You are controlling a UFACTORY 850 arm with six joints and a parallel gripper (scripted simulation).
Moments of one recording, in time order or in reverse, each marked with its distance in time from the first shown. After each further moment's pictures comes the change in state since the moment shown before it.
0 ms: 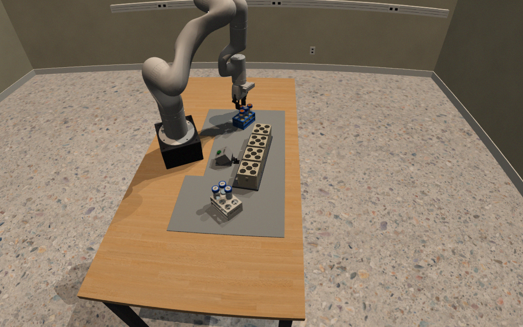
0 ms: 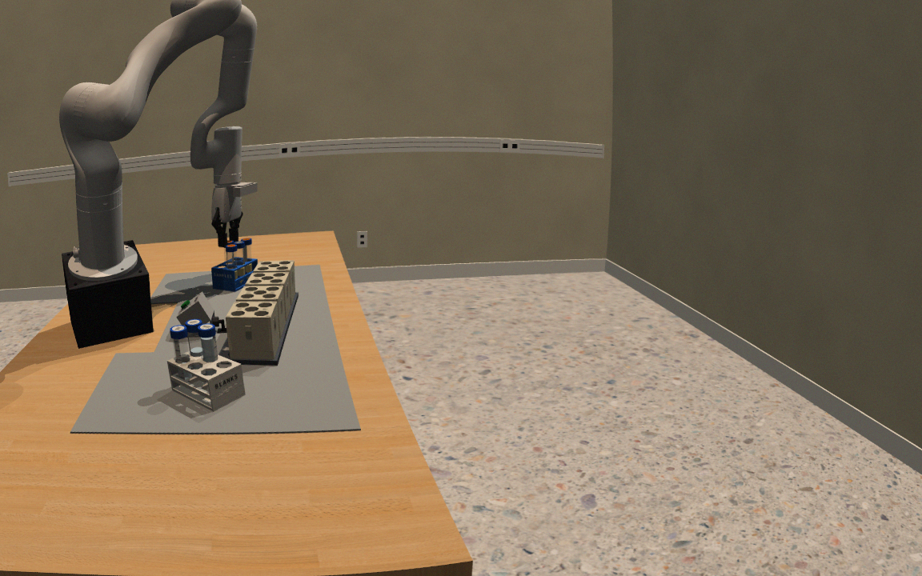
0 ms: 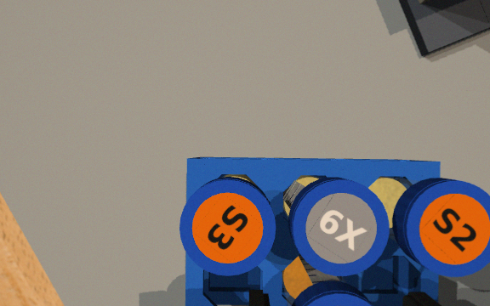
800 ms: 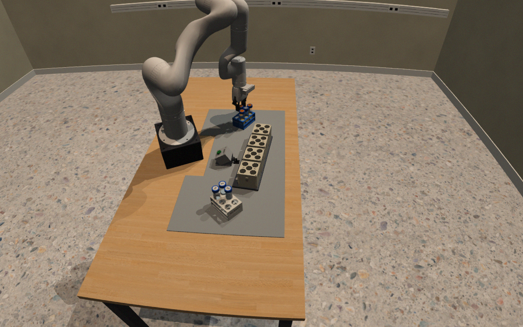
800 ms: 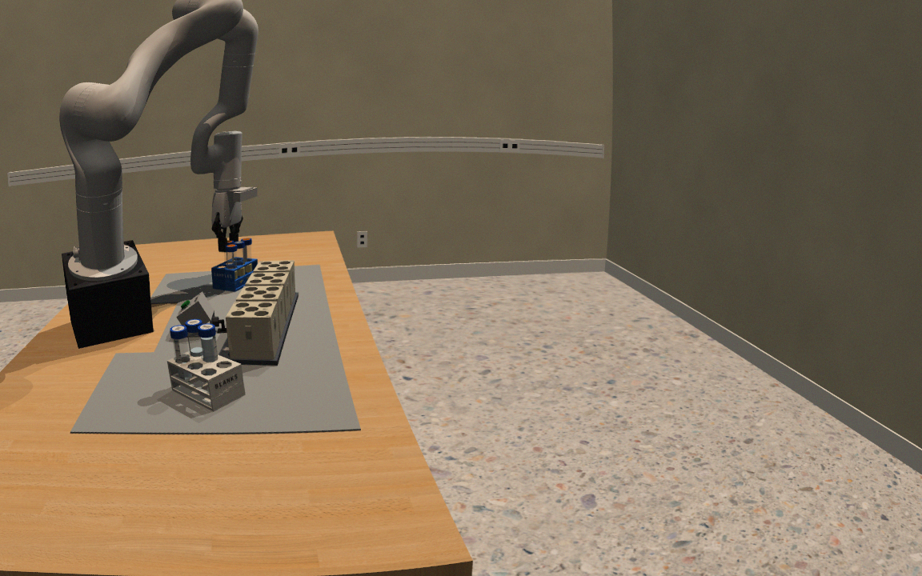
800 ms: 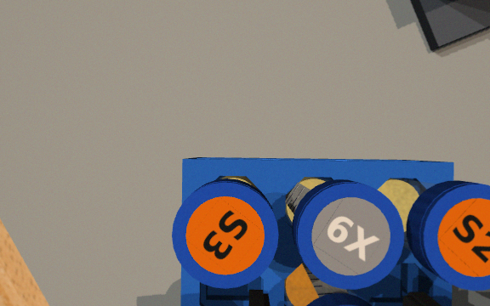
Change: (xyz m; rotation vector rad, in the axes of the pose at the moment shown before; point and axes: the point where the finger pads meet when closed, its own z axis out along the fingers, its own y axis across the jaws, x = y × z) arm 0.000 0.000 0.014 0.000 0.000 0.000
